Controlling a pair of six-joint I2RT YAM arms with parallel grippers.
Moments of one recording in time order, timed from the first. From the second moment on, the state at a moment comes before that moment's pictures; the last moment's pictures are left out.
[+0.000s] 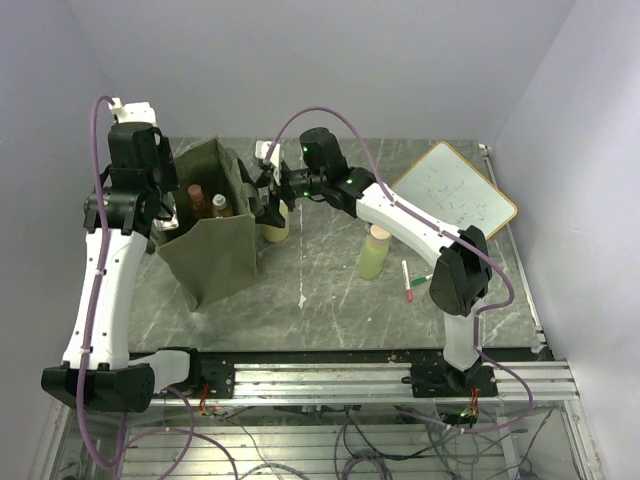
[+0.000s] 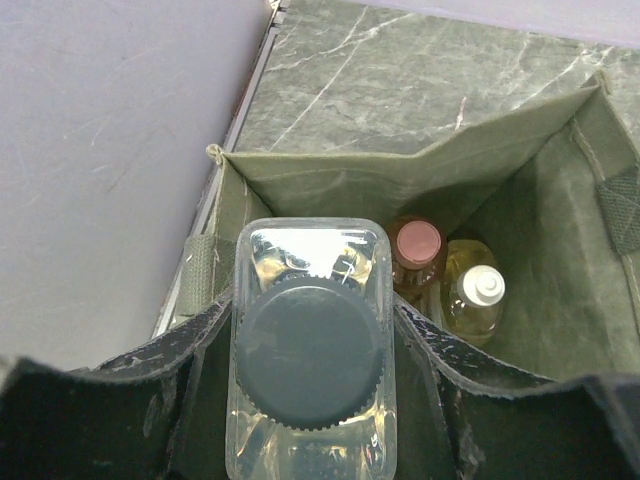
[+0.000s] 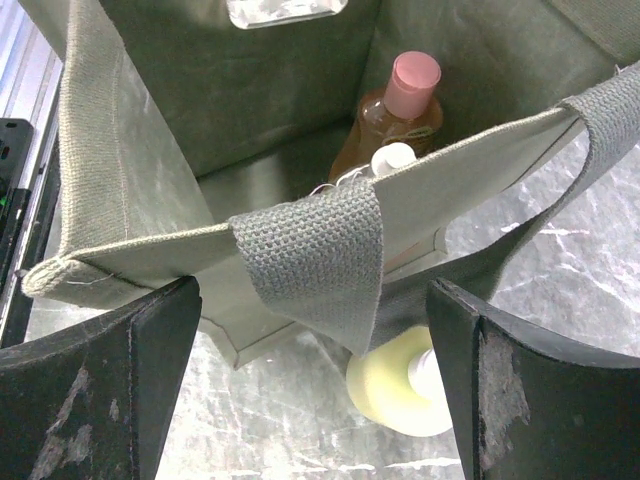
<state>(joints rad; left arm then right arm) -0.06 1.19 1.51 -0.79 -0.36 -0.07 0.77 1.97 1.82 -0.25 -0.72 -0.39</state>
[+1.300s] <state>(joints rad) 0.00 1.22 1.21 -0.53 -0.40 -0.09 0.75 1.76 1.62 -0.29 -0.66 -0.46</state>
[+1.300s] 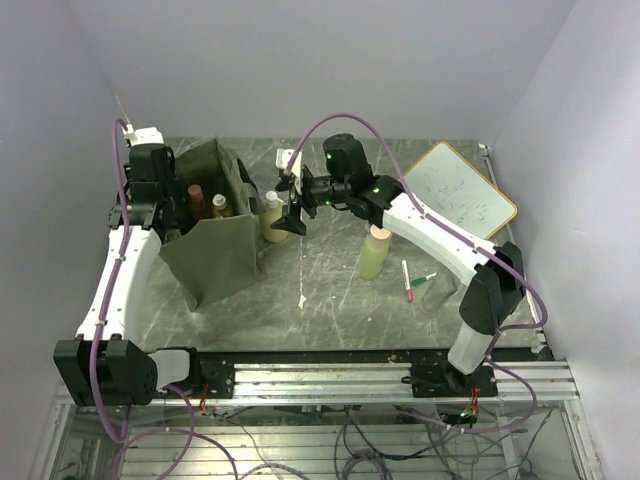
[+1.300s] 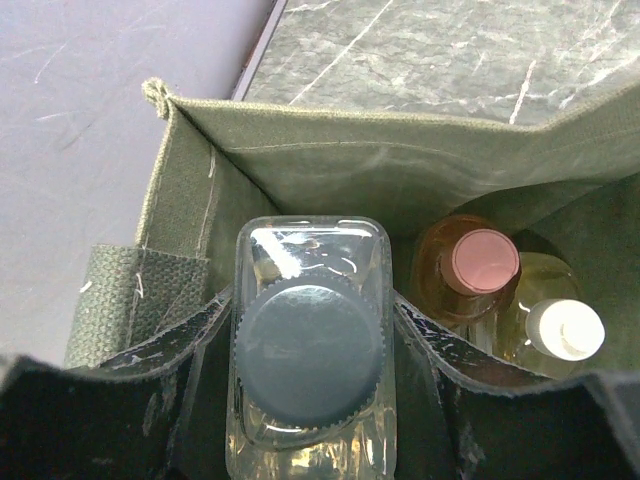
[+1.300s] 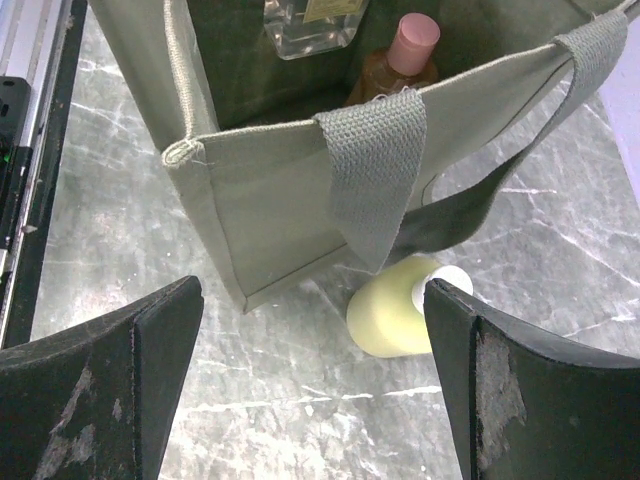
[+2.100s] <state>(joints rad) 0.01 1.25 1.15 -0.47 -0.41 -0.15 0.73 1.71 1.58 -0.29 -0.63 -0.47</state>
